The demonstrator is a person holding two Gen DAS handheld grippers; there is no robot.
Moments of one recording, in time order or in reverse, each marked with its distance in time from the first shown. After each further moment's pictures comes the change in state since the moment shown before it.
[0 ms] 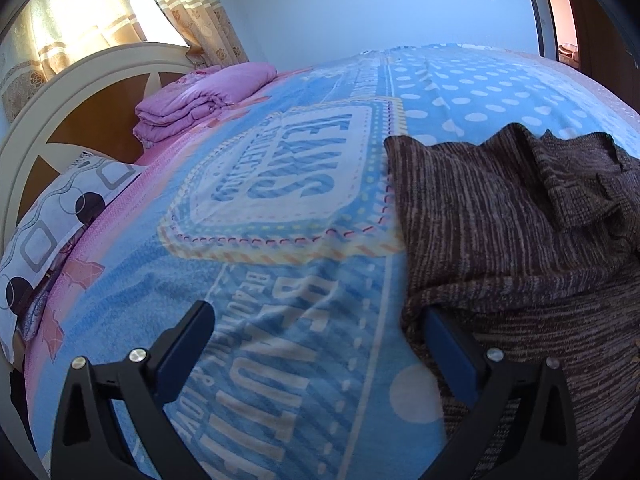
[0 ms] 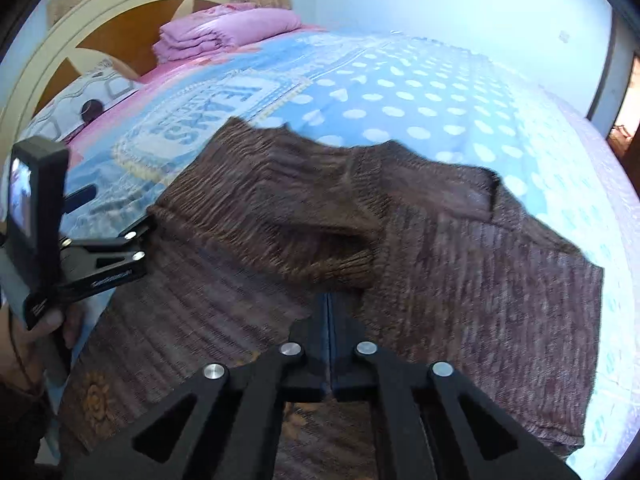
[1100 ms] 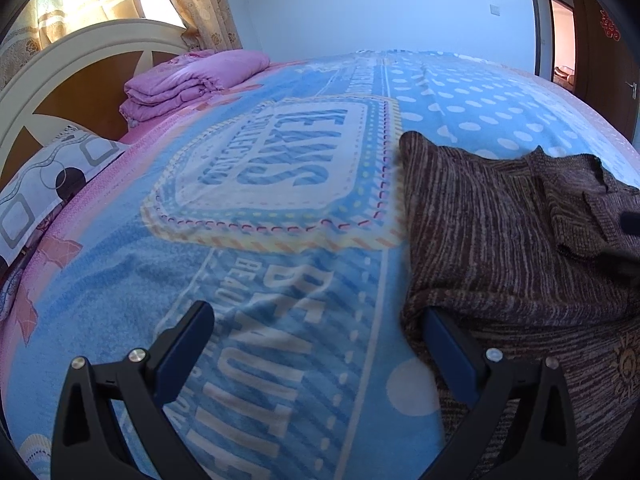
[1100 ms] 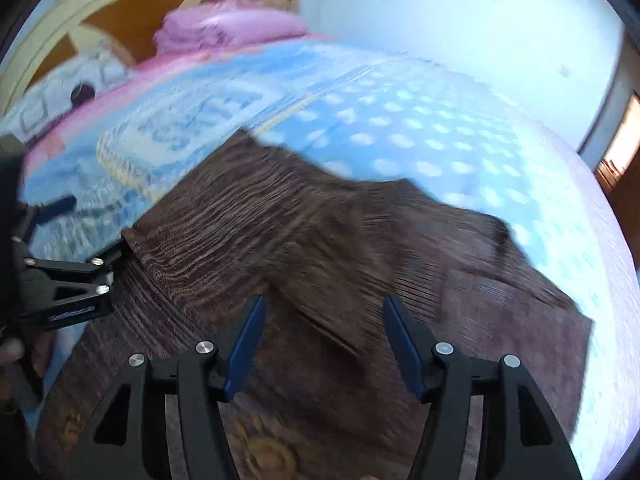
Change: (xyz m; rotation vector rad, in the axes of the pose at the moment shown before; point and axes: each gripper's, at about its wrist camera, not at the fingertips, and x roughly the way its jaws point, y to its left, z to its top) left arm 0.004 0.010 -0.003 -0.074 0.025 -0.105; right arm 0.051 0.044 0.030 -0.150 0.030 -0.120
